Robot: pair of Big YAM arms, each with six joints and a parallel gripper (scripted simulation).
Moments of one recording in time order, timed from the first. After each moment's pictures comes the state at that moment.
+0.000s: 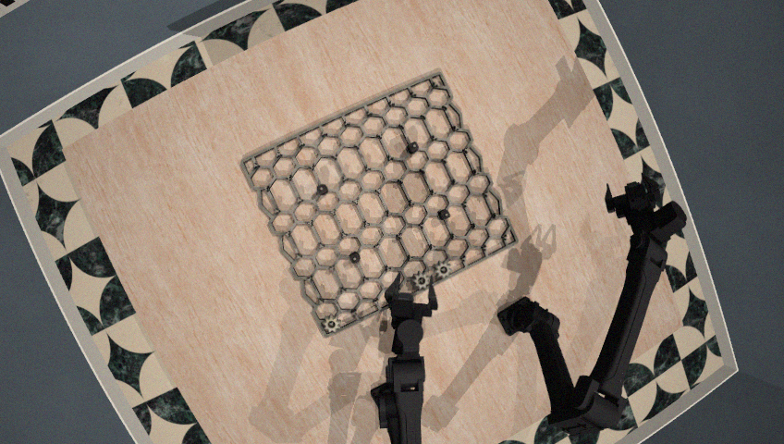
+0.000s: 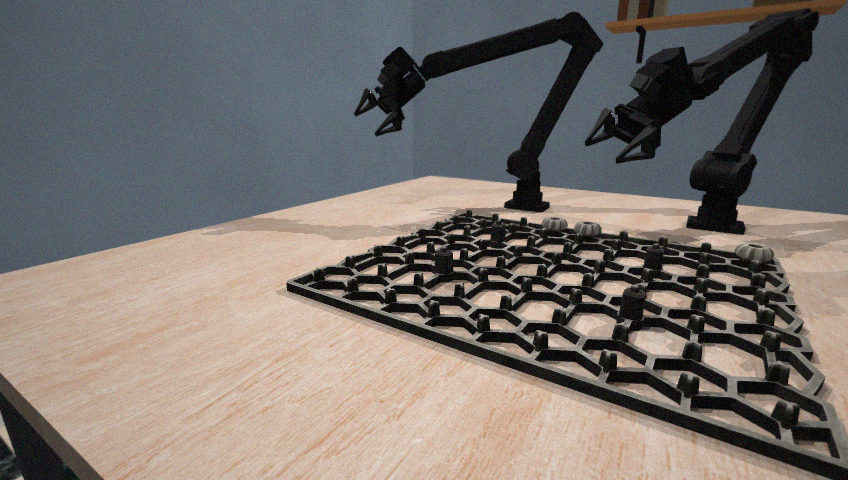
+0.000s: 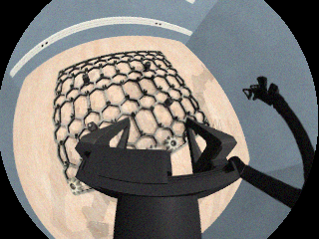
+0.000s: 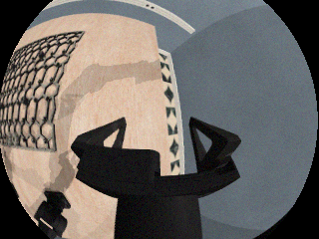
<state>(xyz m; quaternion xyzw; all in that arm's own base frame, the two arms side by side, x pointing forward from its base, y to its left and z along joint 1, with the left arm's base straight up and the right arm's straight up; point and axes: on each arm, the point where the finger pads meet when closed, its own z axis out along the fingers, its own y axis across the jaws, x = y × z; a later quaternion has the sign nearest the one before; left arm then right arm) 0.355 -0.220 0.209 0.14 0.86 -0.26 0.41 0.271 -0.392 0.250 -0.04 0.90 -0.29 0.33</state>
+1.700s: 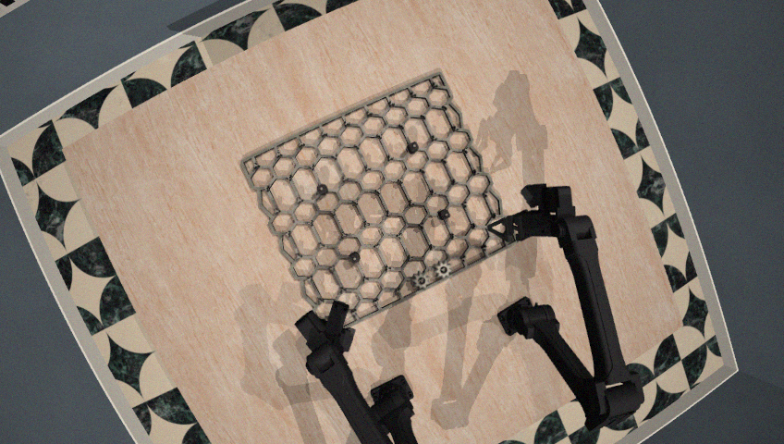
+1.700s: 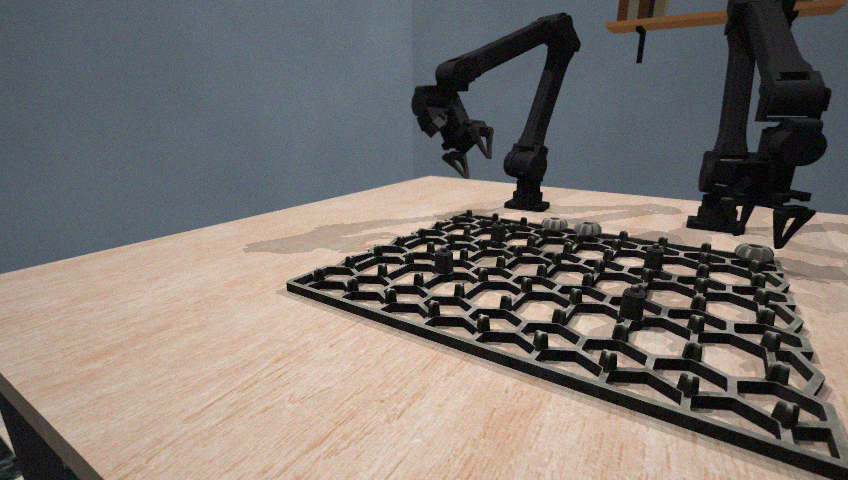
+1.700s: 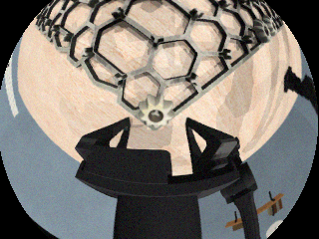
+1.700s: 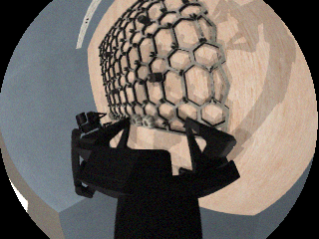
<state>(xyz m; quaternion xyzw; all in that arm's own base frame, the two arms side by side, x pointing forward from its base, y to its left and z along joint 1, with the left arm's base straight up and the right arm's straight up) 0.300 0.056 0.057 0.39 0.92 0.00 0.00 0.333 -0.027 0.160 0.16 0.93 0.32 0.11</state>
